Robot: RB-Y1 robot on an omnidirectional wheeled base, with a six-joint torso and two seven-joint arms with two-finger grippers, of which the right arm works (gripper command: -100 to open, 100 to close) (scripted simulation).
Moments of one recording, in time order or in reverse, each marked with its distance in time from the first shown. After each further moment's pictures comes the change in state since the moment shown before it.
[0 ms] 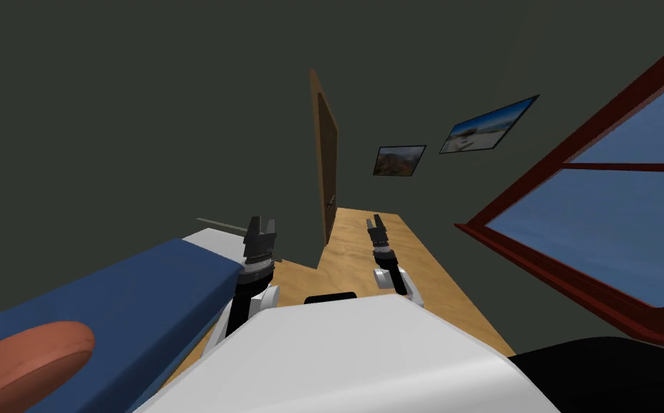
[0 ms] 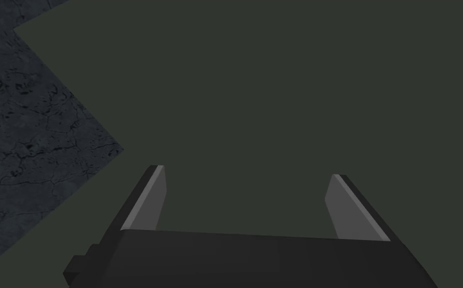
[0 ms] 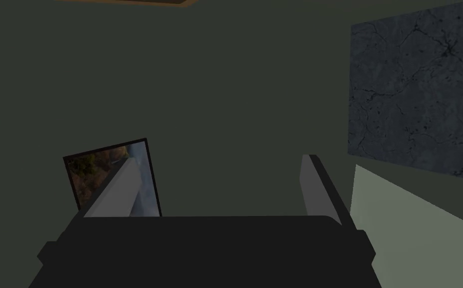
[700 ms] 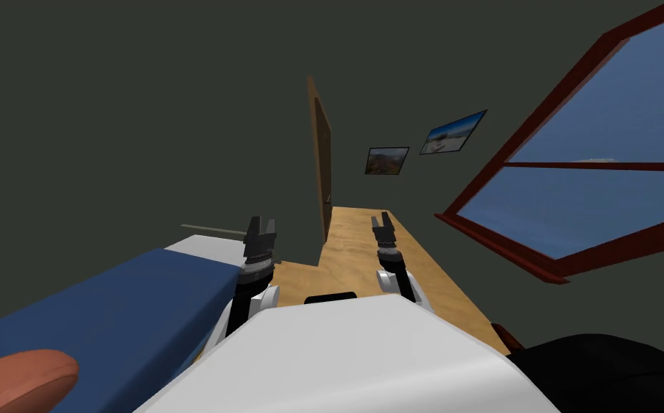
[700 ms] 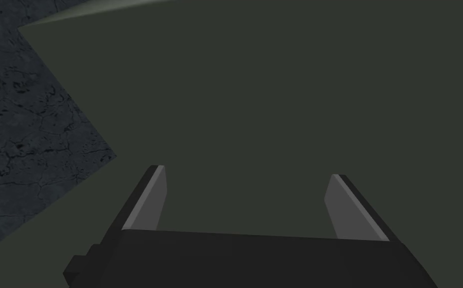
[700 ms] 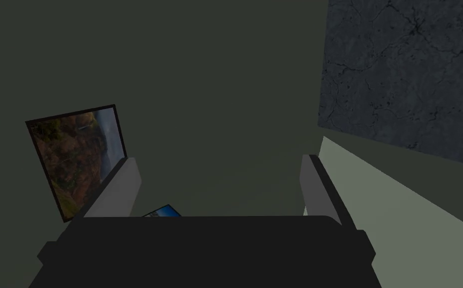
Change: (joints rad) arm 0.070 0.026 -0.005 -0.142 -0.018 0.017 0.014
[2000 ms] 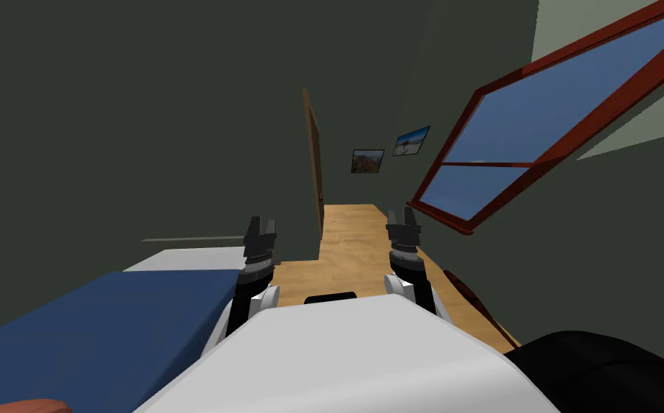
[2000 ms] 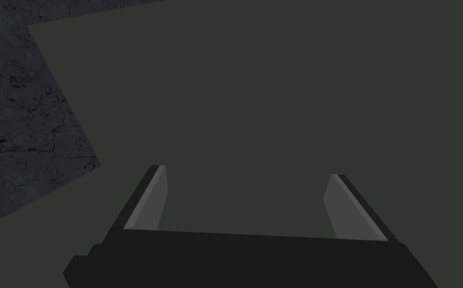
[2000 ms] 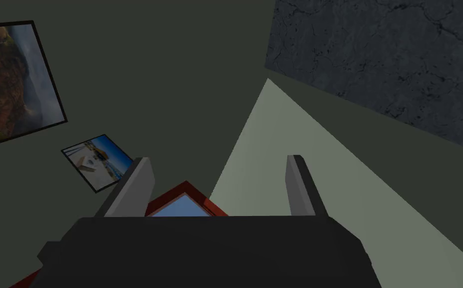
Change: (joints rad) arm 0.131 0.083 -0.016 -0.259 -0.039 0.023 0.022
